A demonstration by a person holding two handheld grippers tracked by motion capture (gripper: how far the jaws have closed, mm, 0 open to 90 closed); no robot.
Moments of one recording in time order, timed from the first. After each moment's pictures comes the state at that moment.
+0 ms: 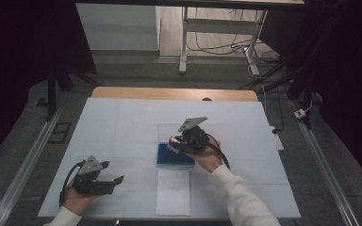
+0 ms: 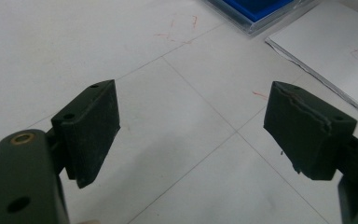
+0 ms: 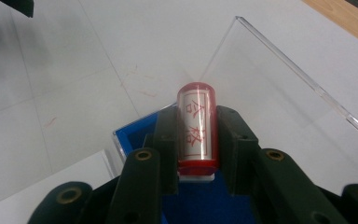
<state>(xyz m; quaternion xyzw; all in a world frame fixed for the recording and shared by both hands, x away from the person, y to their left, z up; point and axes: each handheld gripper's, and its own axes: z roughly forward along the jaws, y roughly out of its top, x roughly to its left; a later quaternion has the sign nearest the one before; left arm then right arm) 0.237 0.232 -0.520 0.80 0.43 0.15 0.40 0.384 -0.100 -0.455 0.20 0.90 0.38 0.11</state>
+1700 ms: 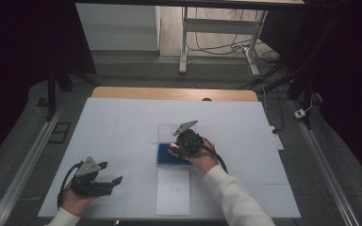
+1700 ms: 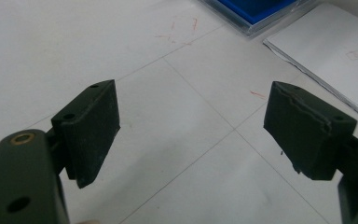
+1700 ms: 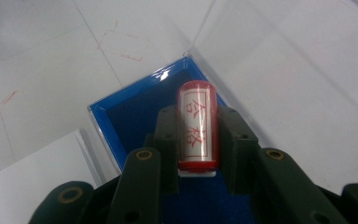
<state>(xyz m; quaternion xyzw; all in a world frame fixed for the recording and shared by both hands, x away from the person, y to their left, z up) 0.231 0.235 -0.518 0.79 0.43 0.16 0.40 0.391 -0.088 -0.485 0.22 0.92 0.31 0.10</state>
